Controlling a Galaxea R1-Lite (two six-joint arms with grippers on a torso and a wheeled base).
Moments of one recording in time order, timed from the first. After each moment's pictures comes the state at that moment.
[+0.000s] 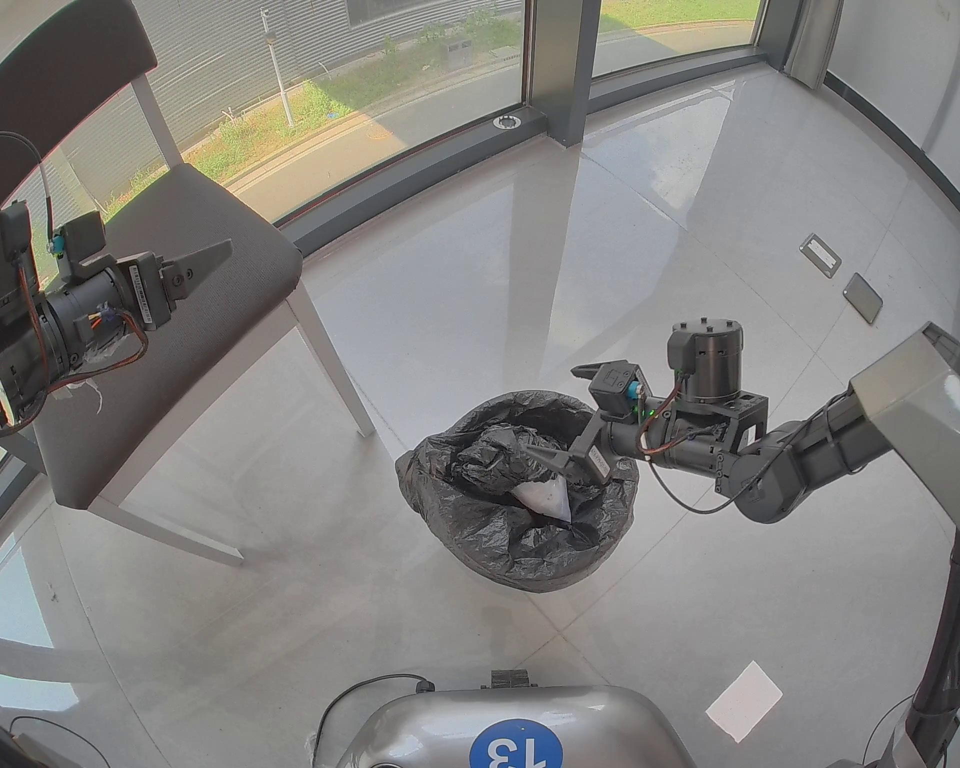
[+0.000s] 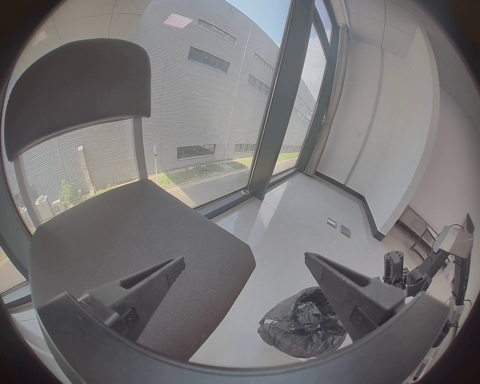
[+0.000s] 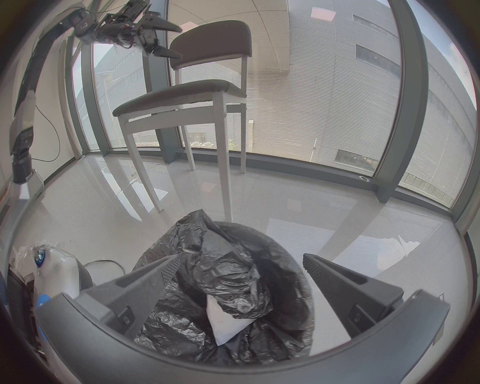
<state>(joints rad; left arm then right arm) -0.07 1.42 -0.97 -0.46 -0.24 -0.06 0.47 2.15 -1.17 -0.69 0.25 -0.55</state>
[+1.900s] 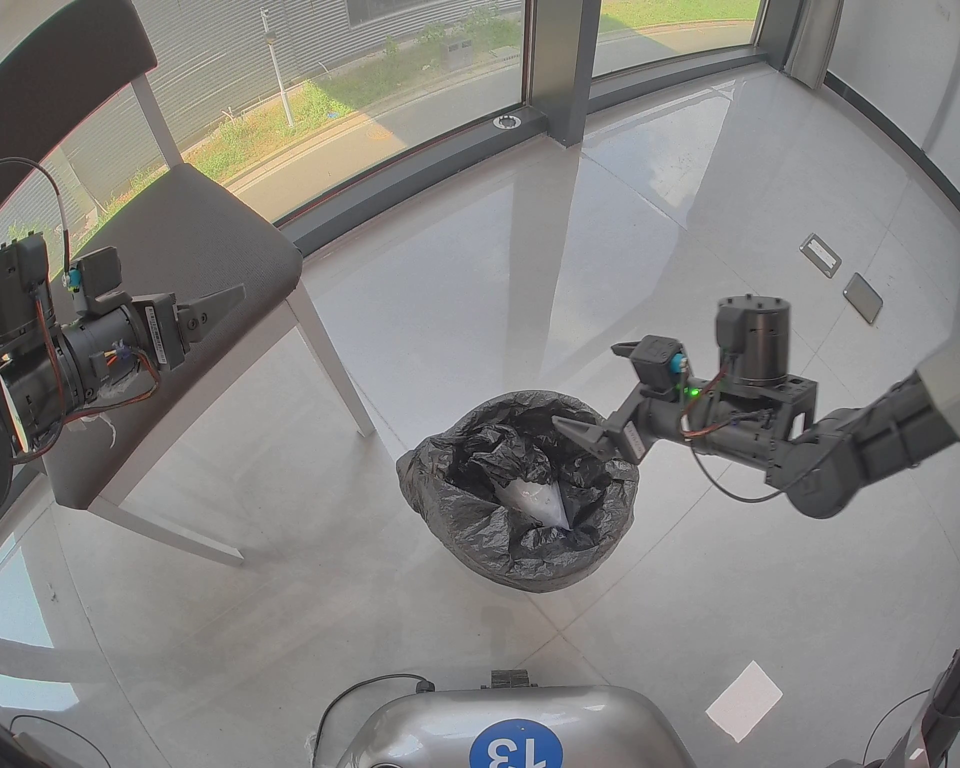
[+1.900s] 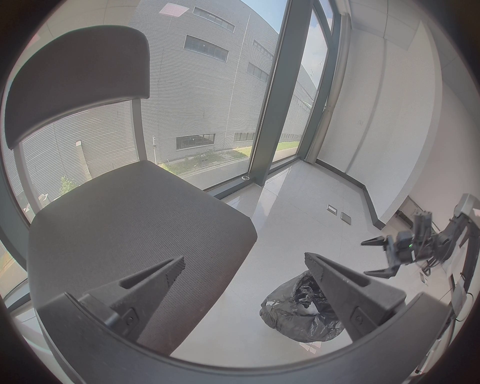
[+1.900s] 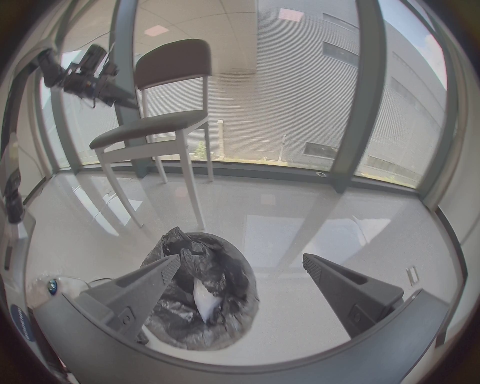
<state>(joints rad) -0.08 1.44 -0.89 -0.47 -0.24 -0.04 0.46 1.99 -1.07 -0.68 0.17 -0.48</state>
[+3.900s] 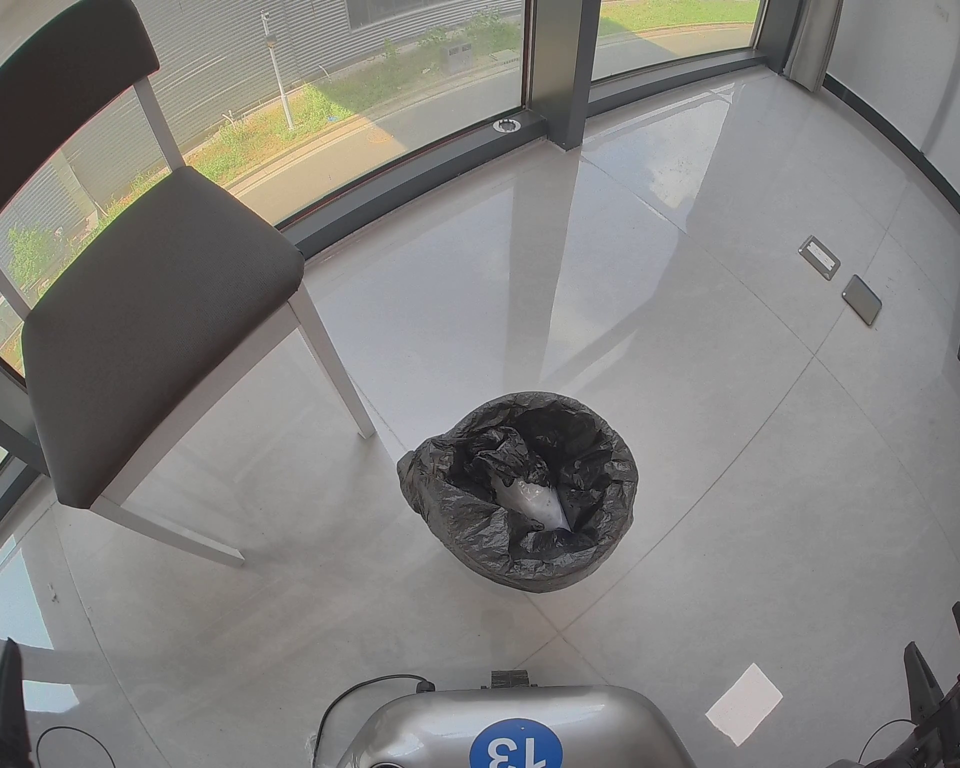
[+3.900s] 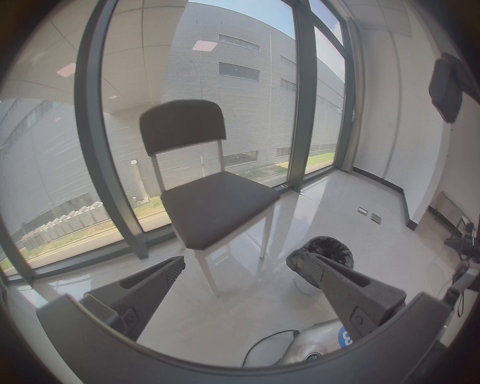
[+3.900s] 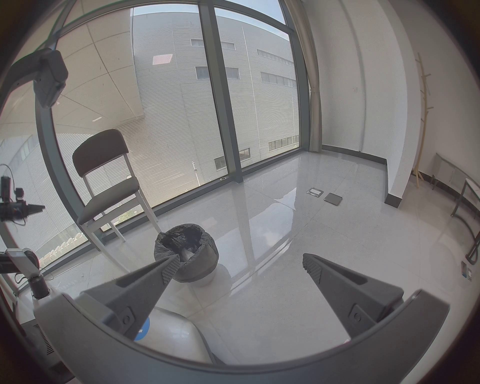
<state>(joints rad) 0.15 0.10 -0.59 0.48 -0.06 -0.04 0.08 0.01 -0.07 0.03 -0.01 0.10</state>
